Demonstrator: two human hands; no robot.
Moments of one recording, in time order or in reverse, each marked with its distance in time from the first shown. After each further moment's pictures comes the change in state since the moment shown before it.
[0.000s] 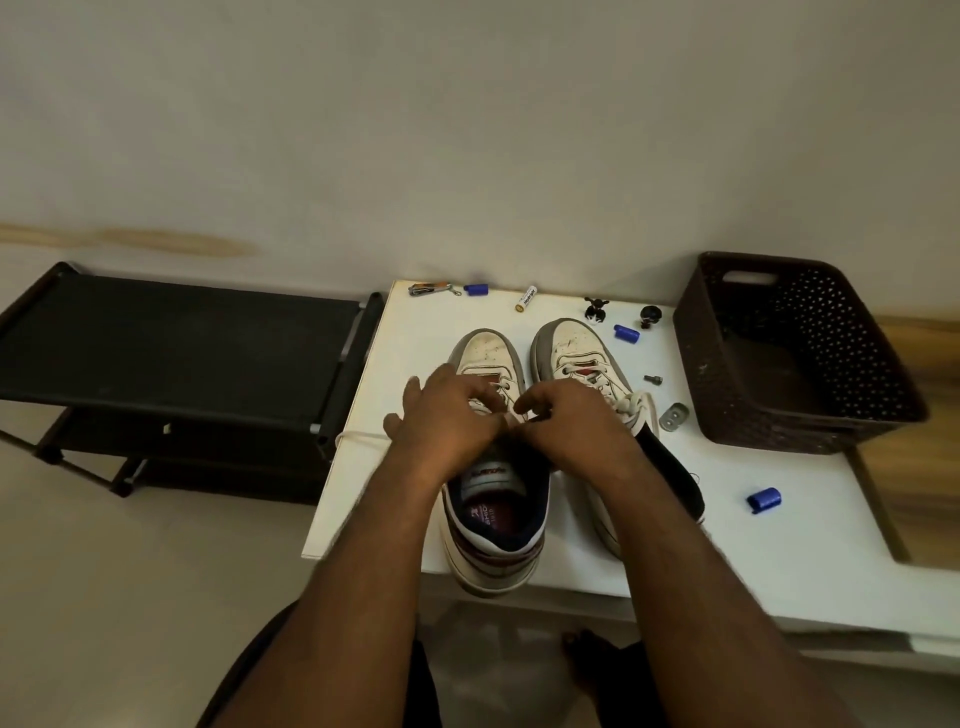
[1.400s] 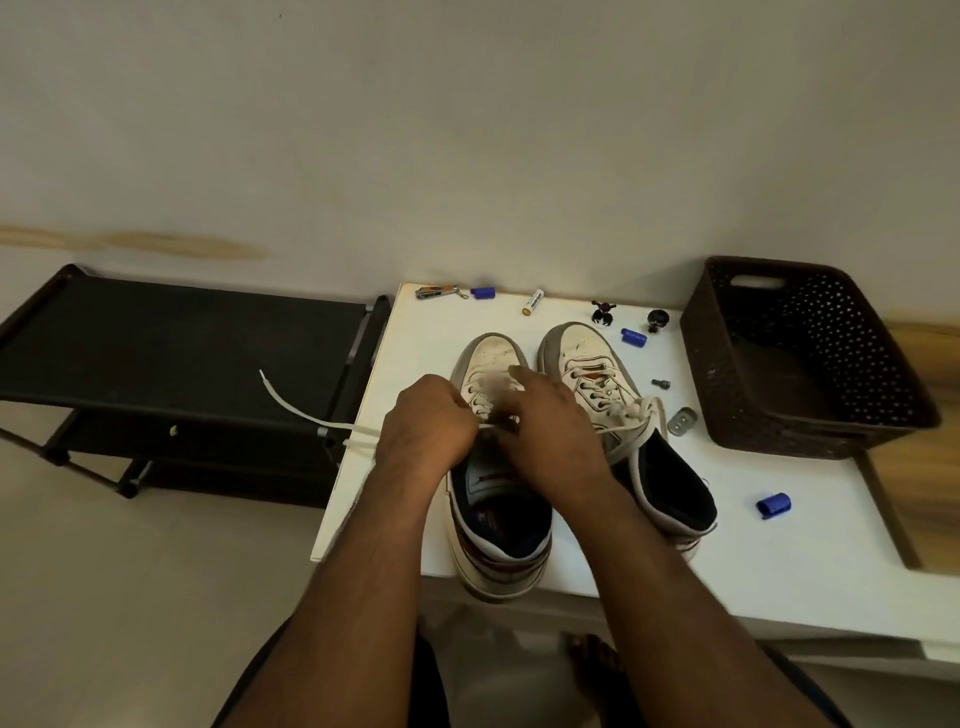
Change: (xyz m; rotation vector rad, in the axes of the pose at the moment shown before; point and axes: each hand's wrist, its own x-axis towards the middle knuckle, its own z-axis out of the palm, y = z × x) left_hand 0.008 -0.013 -0.008 -0.021 0.076 -0.144; right_hand 0.006 -0.006 0.033 -0.444 0.229 -0.359
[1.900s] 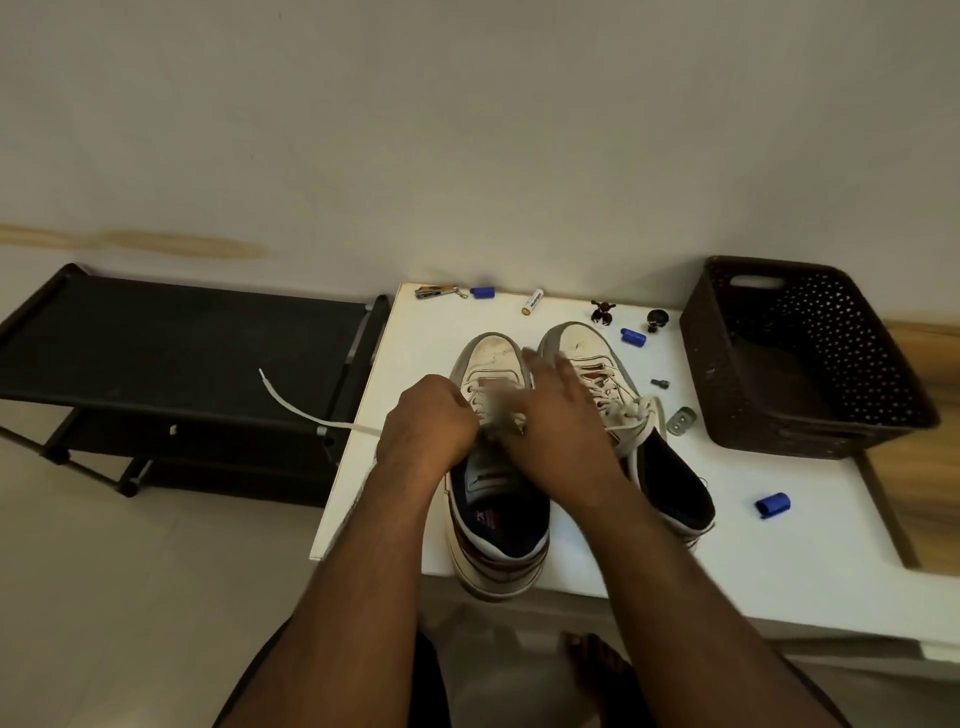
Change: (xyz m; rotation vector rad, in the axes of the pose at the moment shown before) left_hand -0.001 0.001 0.001 -0.016 -0.017 0.000; right_hand -0.005 0.003 -0.009 0.011 -0.006 0.023
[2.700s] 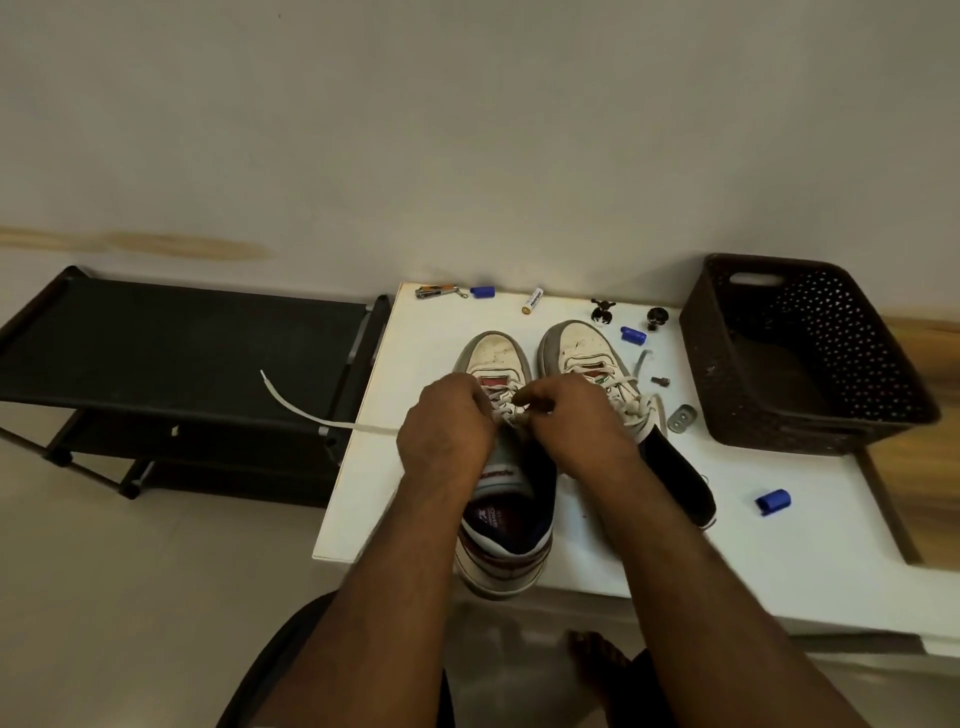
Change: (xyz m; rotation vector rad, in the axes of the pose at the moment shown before) left_hand -0.008 0.007 0.014 0.088 0.139 0.075; right_hand 0.007 0.008 -0.013 0.326 -0.094 0.280
